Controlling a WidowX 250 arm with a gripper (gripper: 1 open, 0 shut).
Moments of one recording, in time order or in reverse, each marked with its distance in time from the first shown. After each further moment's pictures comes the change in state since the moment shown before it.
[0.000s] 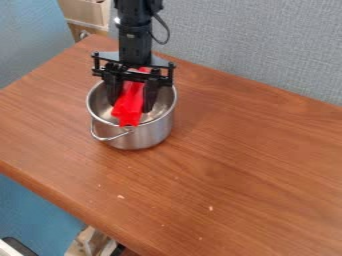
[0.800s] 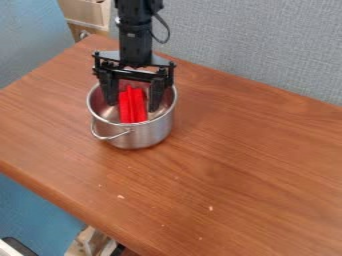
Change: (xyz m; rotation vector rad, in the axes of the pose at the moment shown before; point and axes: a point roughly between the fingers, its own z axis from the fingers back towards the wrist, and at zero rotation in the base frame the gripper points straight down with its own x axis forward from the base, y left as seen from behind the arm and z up) arm 0.002 0.000 0.002 -0.004 0.005 0.005
